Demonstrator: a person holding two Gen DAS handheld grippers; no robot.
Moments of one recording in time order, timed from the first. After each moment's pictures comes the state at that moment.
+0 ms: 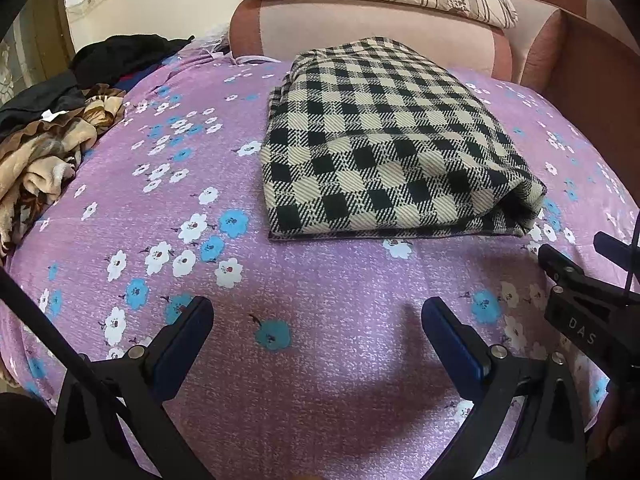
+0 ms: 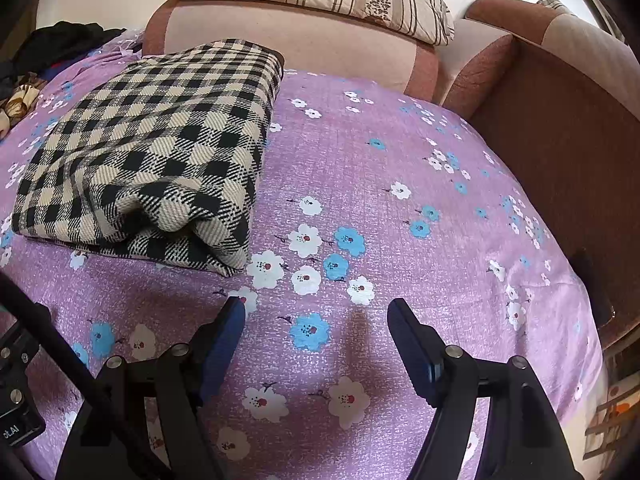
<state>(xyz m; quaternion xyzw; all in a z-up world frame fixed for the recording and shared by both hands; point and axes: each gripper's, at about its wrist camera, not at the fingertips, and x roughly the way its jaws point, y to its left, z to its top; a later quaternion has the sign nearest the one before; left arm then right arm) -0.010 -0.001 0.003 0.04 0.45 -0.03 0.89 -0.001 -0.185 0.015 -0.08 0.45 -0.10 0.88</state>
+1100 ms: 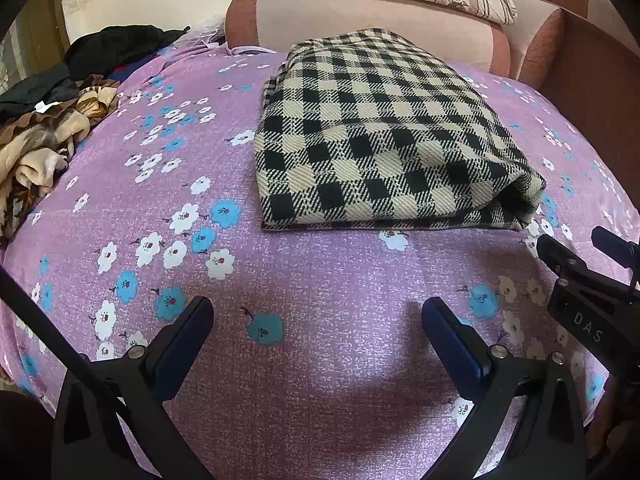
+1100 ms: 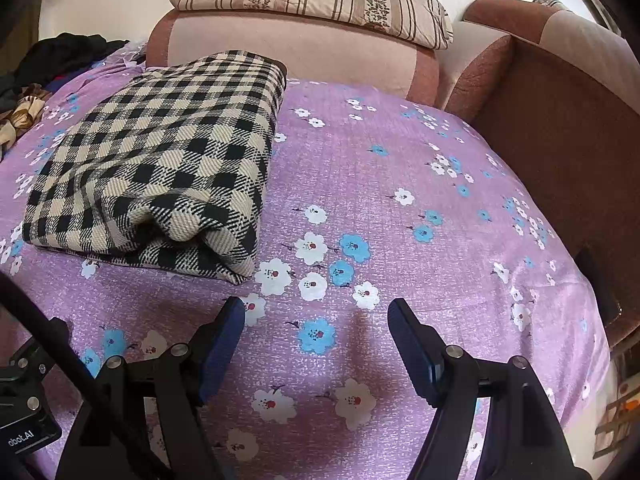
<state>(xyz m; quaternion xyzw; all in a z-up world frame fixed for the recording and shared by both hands) -0.008 0.000 -0.001 0.03 0.46 -0.04 0.89 -0.008 -0.176 0.020 -0.06 0.44 -0.10 0.89</state>
